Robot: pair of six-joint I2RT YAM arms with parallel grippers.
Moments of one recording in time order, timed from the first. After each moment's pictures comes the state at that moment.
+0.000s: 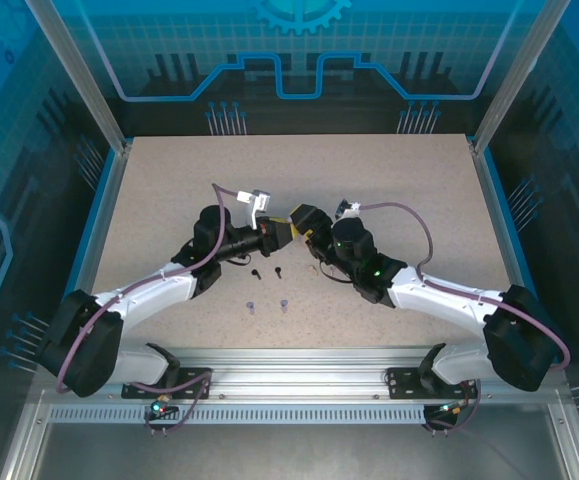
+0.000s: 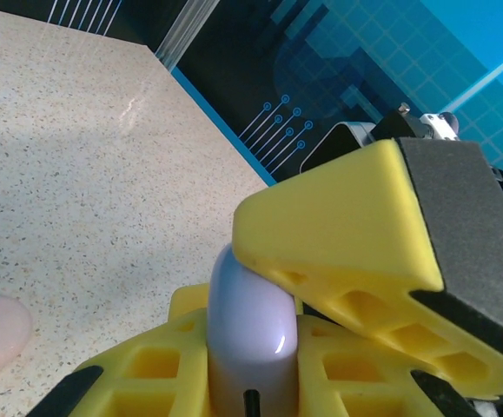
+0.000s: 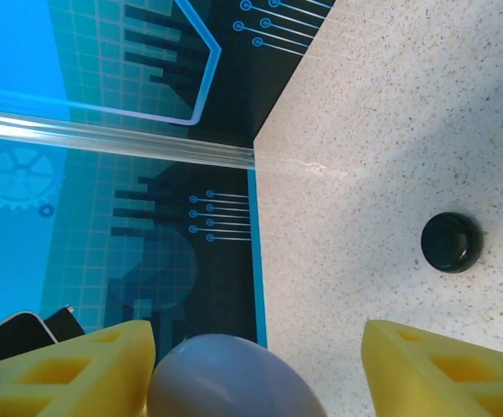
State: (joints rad) left arm -0.50 1.33 0.67 0.50 0.56 -0.62; right arm 0.81 1.34 0.76 0.34 0.18 1.39
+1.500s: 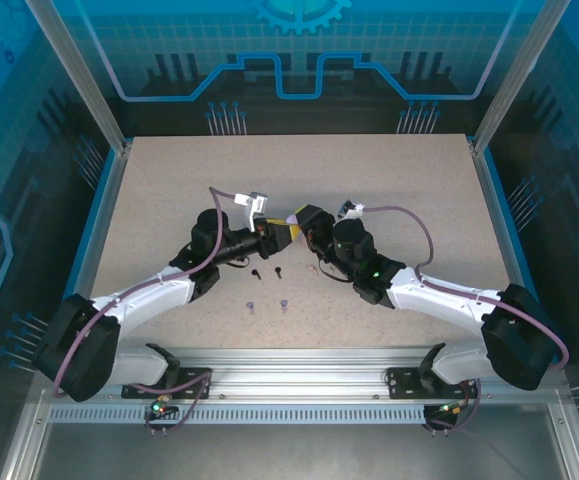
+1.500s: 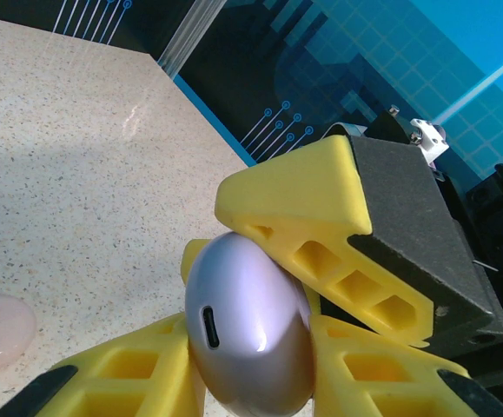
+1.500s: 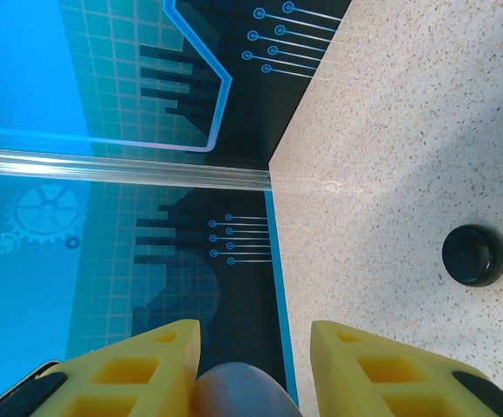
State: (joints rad) left arm -0.50 1.30 0.64 0.53 0.54 -0.62; right arm 0.82 1.34 0.75 0.39 0.24 1.45
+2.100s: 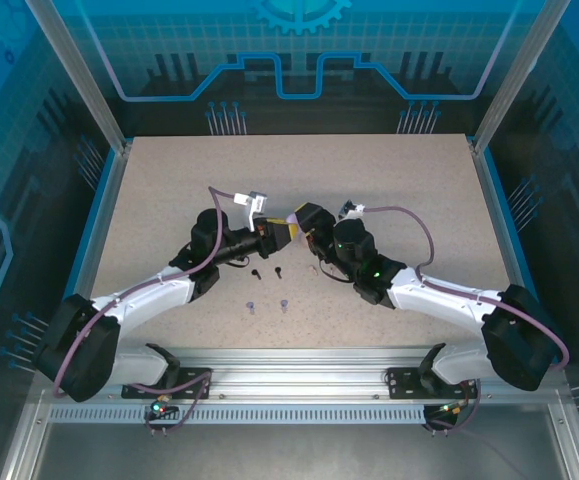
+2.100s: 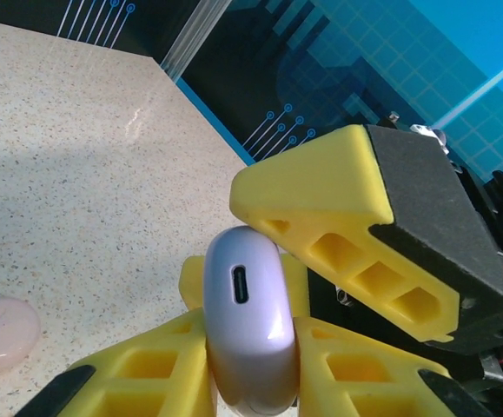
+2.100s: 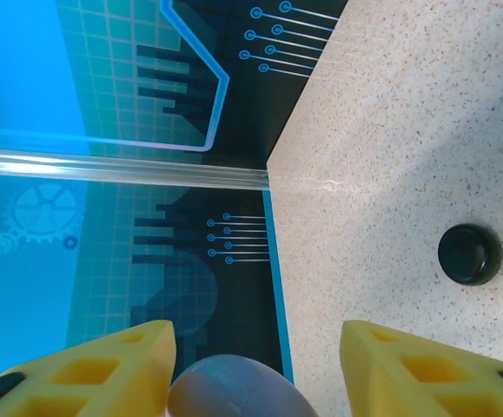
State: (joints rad) left arm -0.50 1.30 0.64 0.53 0.53 -0.61; right arm 0.81 1.34 0.75 0.39 0.23 1.45
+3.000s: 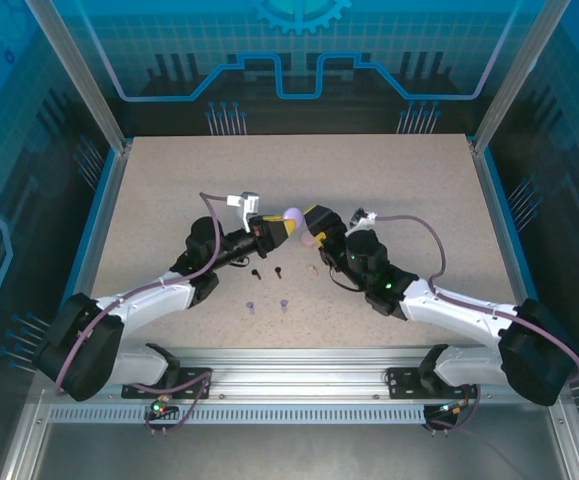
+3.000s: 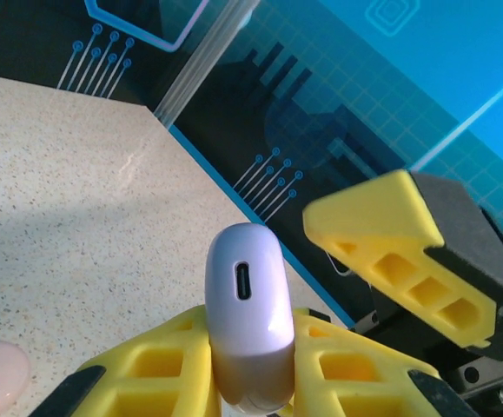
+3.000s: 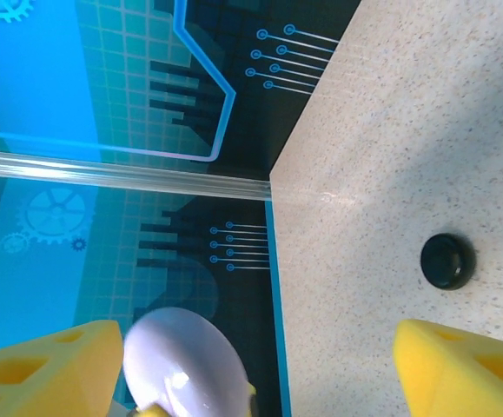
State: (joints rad) left arm -0.50 1.31 0.56 0.77 0.47 -0.69; right arm 0.82 1.22 0.62 0.42 0.28 1.42
